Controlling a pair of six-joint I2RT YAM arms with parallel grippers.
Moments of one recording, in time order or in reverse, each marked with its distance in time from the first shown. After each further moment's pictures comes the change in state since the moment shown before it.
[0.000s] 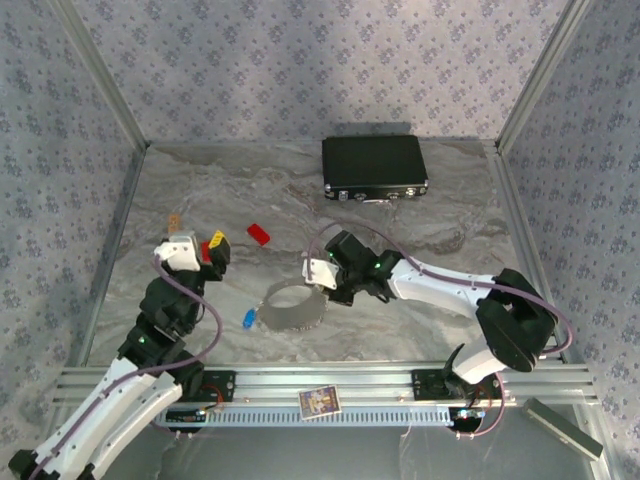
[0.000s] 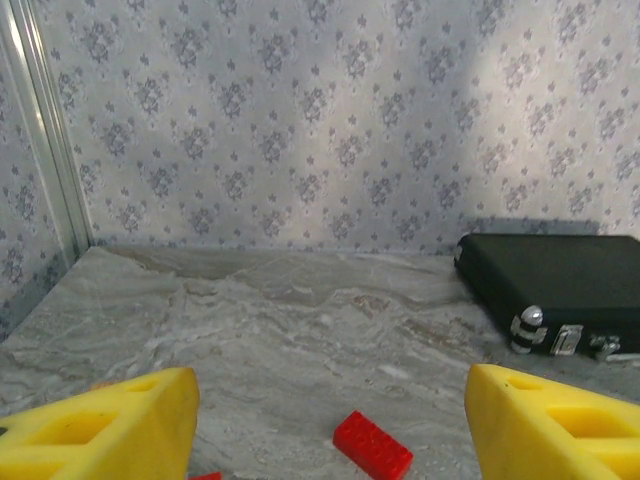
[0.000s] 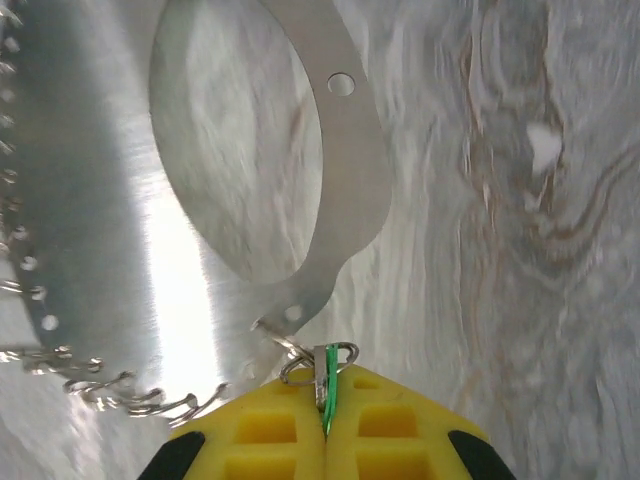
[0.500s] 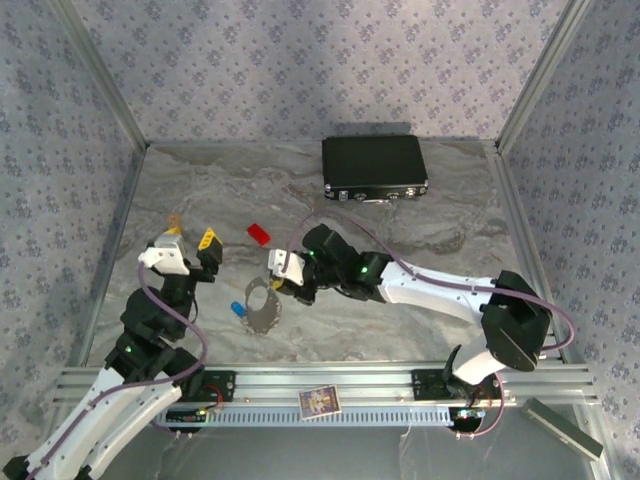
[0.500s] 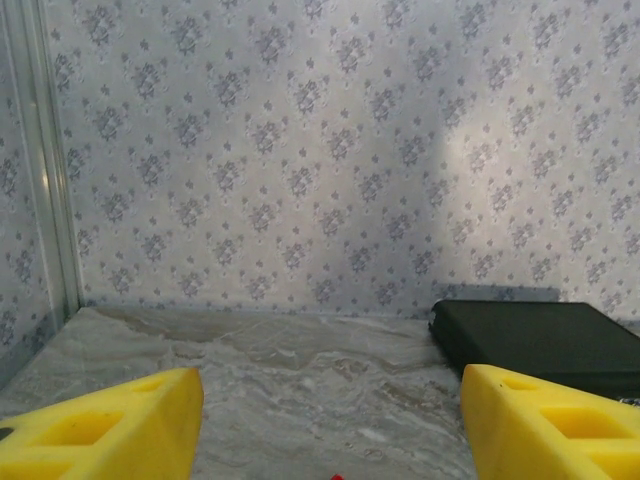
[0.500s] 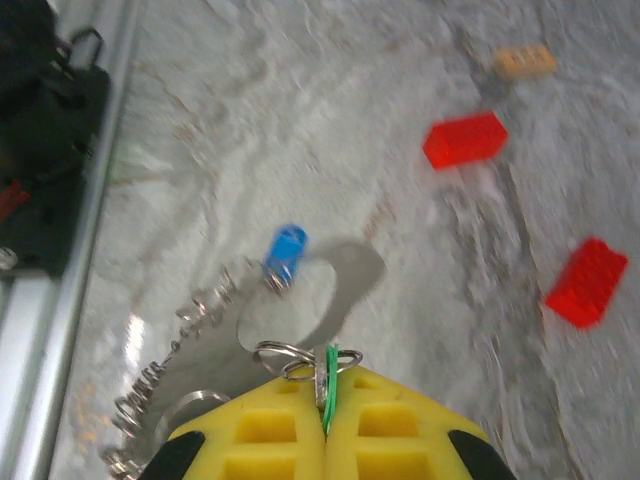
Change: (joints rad) left arm -0.056 -0.121 0.057 -0.016 -0.031 0.040; right arm 0.113 0.003 0.133 0.266 -0.274 0.208
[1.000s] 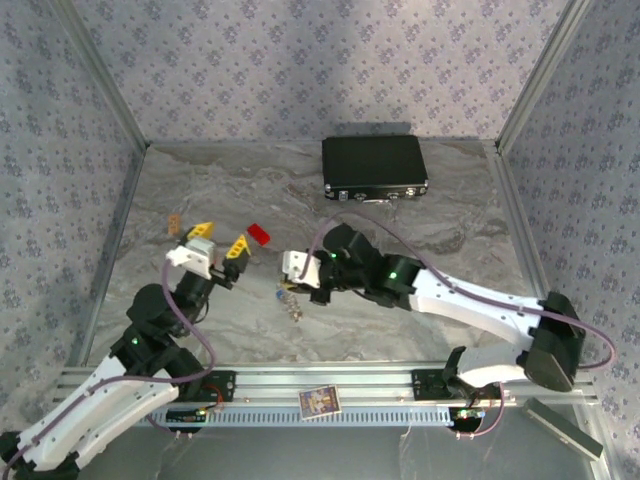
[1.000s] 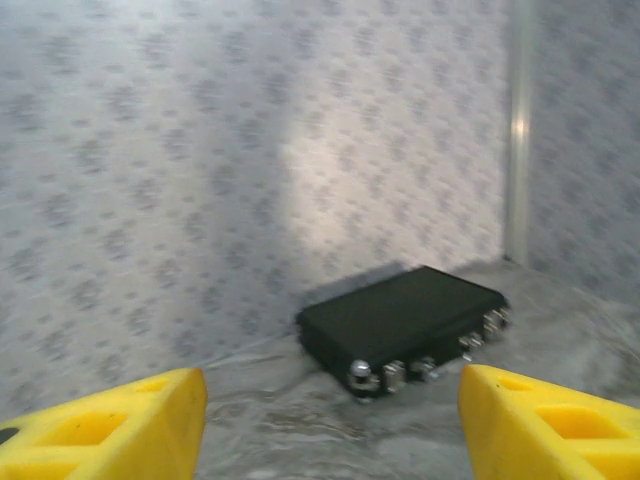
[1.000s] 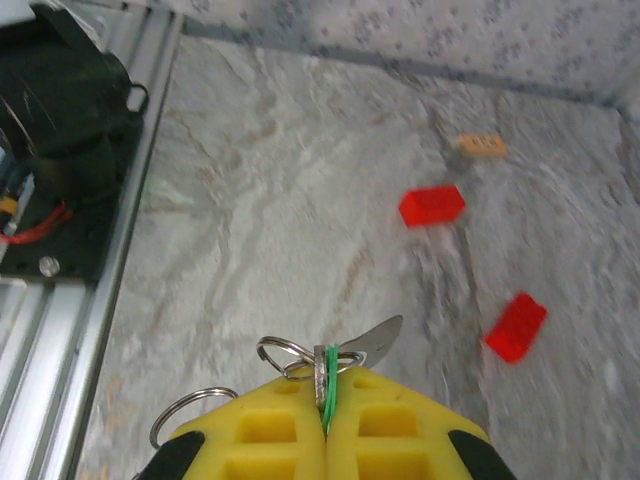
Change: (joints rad) left arm -0.132 0.057 0.034 0.079 0.146 0.150; right arm 0.074 -0.164 0.016 -0.033 0.018 -0.057
